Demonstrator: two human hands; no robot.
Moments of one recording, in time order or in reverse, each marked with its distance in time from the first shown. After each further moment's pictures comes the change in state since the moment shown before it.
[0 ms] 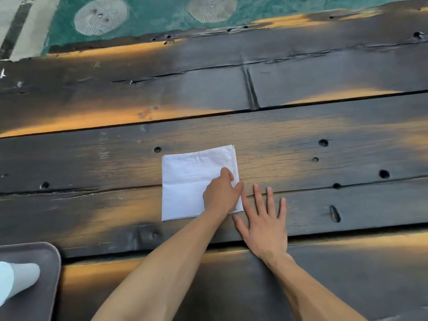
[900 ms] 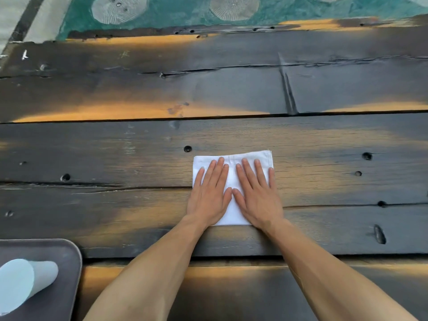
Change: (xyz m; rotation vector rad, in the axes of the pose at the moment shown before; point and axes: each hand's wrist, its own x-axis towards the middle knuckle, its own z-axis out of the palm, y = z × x) left_hand 0.027 -0.117 -0.055 0.567 0.105 0.439; right_hand 0.097 -0.081 -0.021 -0.033 -0.058 -0.216
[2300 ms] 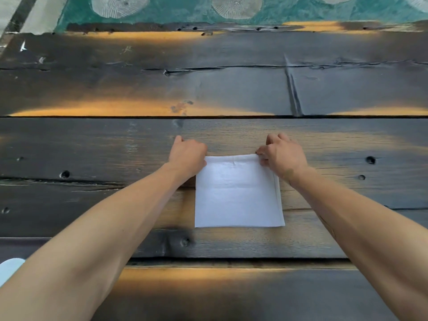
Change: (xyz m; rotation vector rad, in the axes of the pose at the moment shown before) left_hand 0.075 -0.064 -0.077 0.195 -0.160 -0.071; right_hand 0.087 0.051 -0.071 -0.157 -0.079 -0.022
